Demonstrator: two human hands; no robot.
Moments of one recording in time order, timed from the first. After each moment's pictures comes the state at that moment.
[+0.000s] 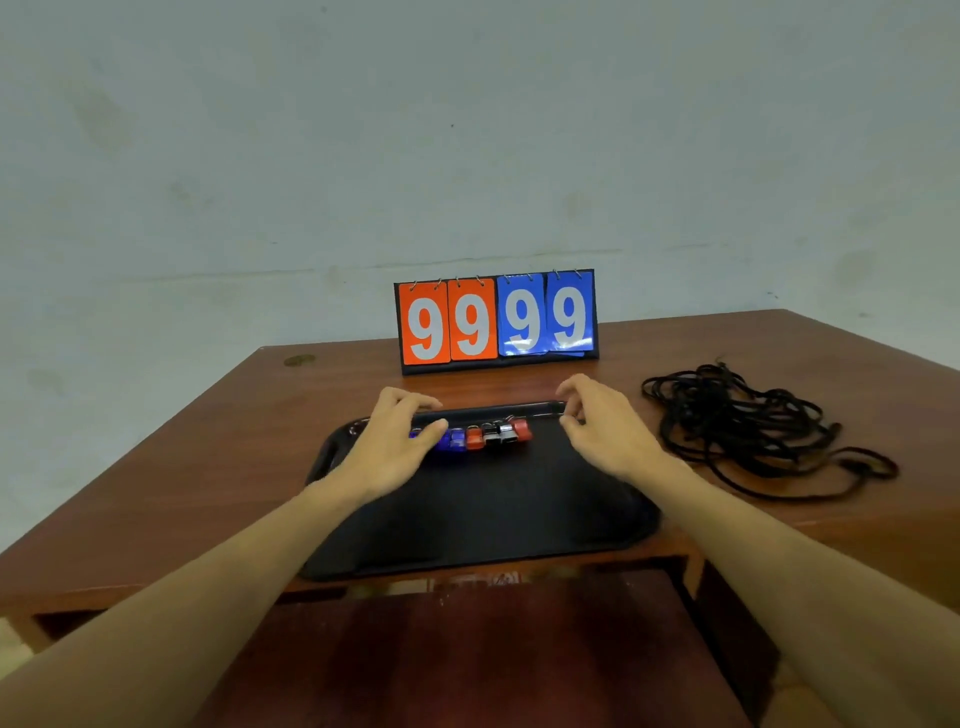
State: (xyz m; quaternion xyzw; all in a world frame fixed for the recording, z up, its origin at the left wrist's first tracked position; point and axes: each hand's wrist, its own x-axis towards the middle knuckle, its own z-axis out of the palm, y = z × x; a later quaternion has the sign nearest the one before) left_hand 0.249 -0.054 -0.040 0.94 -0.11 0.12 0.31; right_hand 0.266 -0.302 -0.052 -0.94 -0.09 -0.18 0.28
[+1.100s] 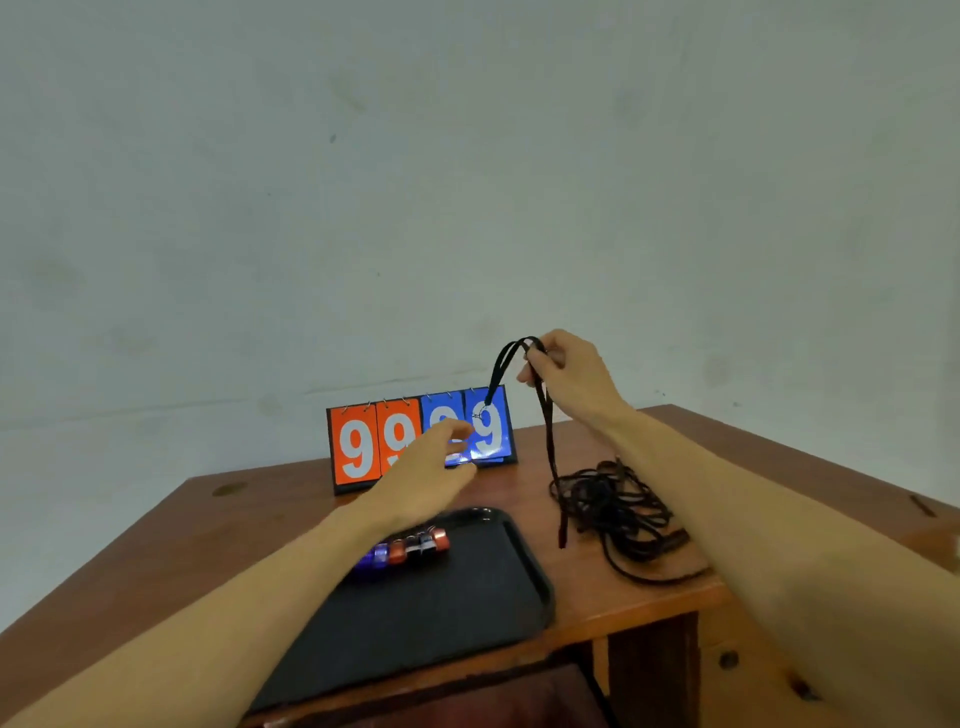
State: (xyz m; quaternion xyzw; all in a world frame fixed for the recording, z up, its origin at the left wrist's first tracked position) left_hand 0.211 -0.167 0.053 0.89 -0.27 0.11 0.36; right_hand 0.209 -0.360 0.110 -0.79 -0.10 -0.31 0.52
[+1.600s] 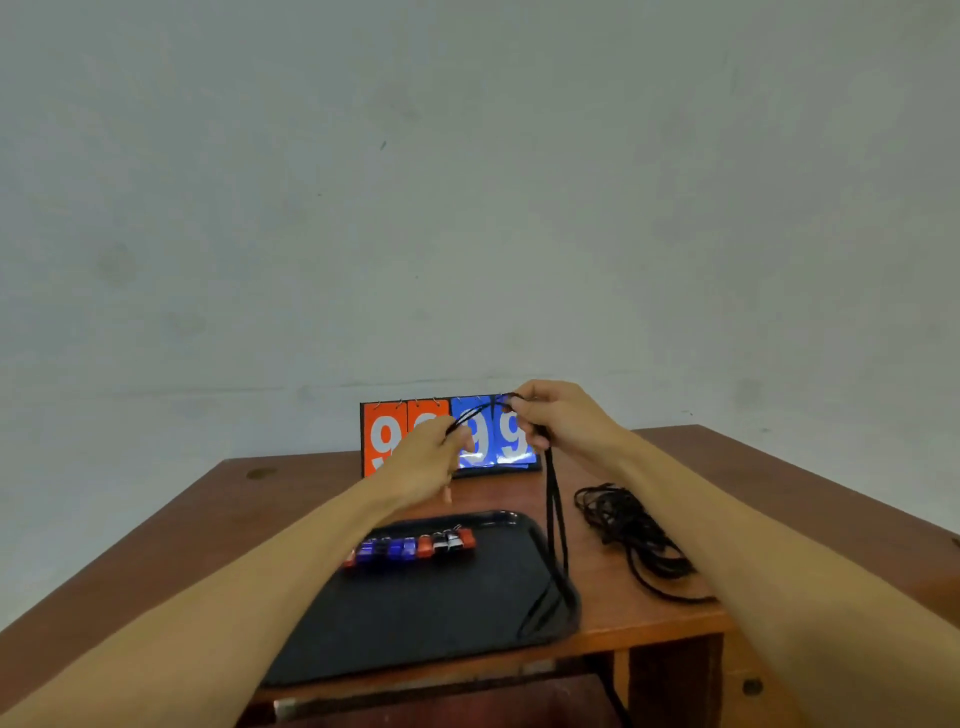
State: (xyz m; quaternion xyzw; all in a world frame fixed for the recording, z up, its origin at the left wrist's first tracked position) left_hand 0.201 -0.135 0.071 0.86 -0.22 0.09 0.45; right_hand 0.196 -0.322 0.097 -0.78 -0.20 -0.11 0.59
